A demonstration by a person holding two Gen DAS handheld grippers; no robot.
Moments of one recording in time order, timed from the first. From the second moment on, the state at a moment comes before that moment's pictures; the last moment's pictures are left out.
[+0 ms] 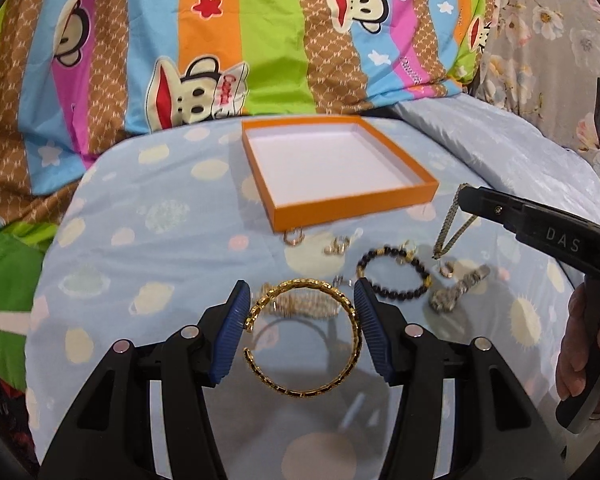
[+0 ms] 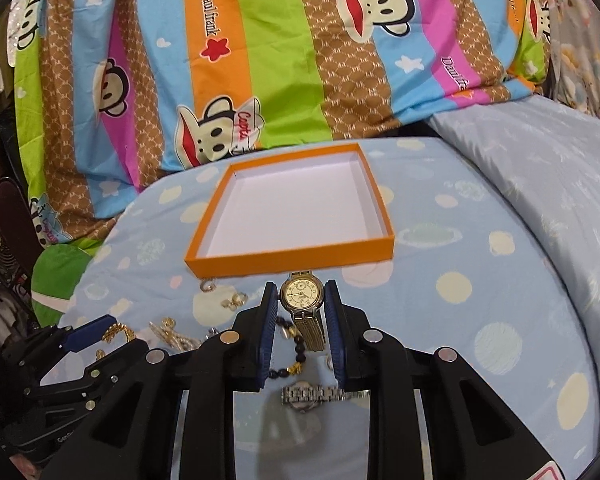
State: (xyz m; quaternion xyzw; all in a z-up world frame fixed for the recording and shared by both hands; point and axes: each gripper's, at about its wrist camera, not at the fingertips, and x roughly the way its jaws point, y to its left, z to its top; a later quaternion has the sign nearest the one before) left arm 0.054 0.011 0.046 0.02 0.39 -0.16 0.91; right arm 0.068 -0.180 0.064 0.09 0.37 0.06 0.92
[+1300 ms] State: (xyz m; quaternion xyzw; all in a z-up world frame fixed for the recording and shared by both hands) left arm 0.292 -0.052 0.018 0.01 0.41 -0.10 0.91; right arm 0.276 -0.209 0.007 0.09 0.42 0.05 0.90
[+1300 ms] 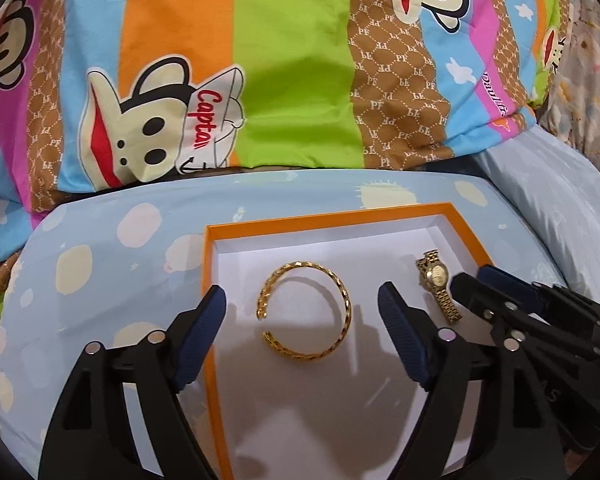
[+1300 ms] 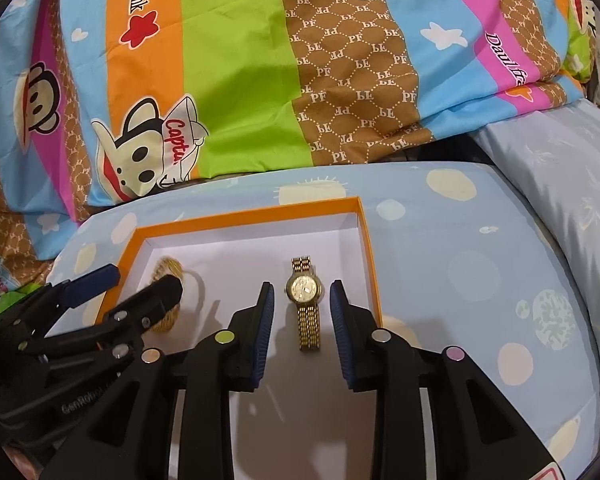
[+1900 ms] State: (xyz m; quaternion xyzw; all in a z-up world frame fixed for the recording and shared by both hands) left arm 0.272 -0.021 0.003 0.04 0.40 -0.09 0.91; right arm 0.203 -0.209 -0.003 0.09 0.43 0.03 0.90
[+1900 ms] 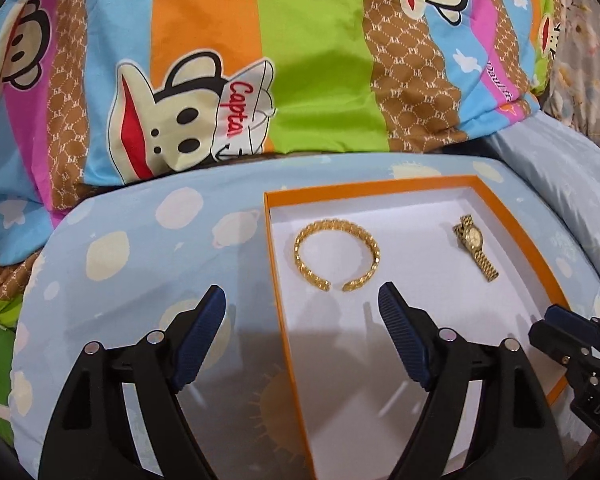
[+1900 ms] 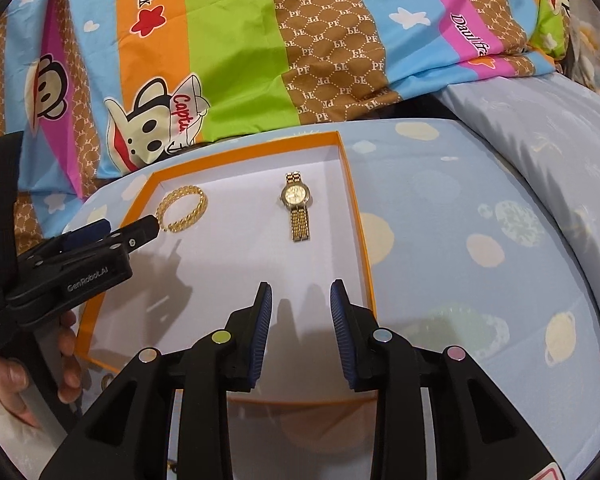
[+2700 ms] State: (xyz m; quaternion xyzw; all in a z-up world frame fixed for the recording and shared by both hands) left arm 0.165 0.025 0.070 0.00 0.36 -0.10 0.93; right arm 0.097 -0.211 0.031 0.10 0.38 0.02 0.92
